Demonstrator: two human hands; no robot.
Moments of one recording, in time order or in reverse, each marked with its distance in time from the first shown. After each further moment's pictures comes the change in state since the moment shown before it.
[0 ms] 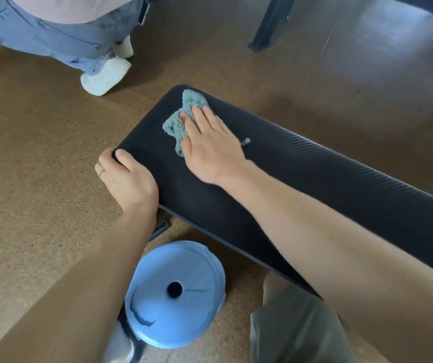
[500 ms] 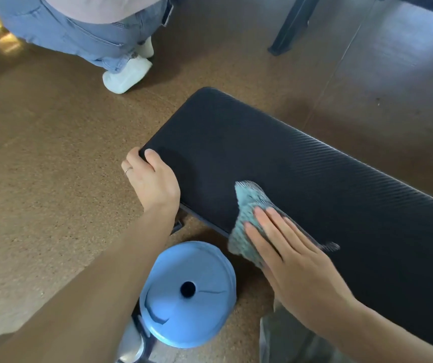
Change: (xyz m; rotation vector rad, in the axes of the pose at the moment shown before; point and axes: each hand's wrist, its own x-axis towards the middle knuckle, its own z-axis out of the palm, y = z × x) left_hand 0.001 0.002 -0.008 -0.008 -0.100 -0.014; right_hand -0.217 0.028 0.013 -0.304 0.001 -0.212
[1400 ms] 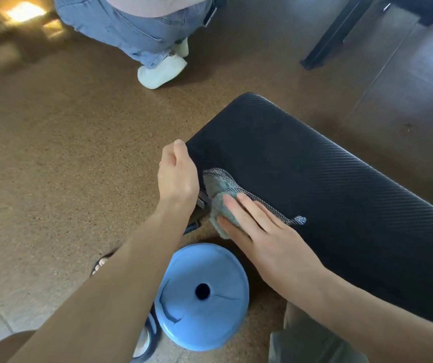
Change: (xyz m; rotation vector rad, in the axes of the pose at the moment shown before) left_hand 0.004 0.020 -0.040 -0.142 -0.197 -0.174; right_hand 0.089 -0.034 -0.008 -0.138 0.143 -0.333
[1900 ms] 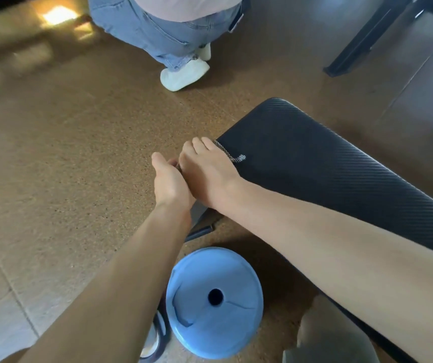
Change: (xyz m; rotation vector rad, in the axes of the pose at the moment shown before) left_hand 0.014 -0.007 -0.032 -0.372 0.083 -0.337; right_hand 0.202 -0.022 -0.001 0.084 -0.090 0.084
